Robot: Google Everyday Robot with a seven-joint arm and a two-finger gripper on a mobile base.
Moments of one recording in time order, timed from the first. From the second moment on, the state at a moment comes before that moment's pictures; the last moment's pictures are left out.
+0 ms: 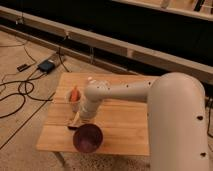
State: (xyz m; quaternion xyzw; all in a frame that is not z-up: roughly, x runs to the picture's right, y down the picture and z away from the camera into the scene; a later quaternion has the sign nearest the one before) arm -0.136 0.199 0.812 -0.44 0.13 0.62 0.64
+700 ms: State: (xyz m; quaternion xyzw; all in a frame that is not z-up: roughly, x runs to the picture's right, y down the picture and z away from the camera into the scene) arm -0.157 0.199 0.814 -0.45 0.11 0.61 0.64
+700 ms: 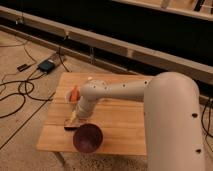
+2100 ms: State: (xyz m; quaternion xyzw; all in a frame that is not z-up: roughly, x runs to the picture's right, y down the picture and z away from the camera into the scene) arm -0.234 0.213 0.789 -0.49 0.09 0.54 0.68
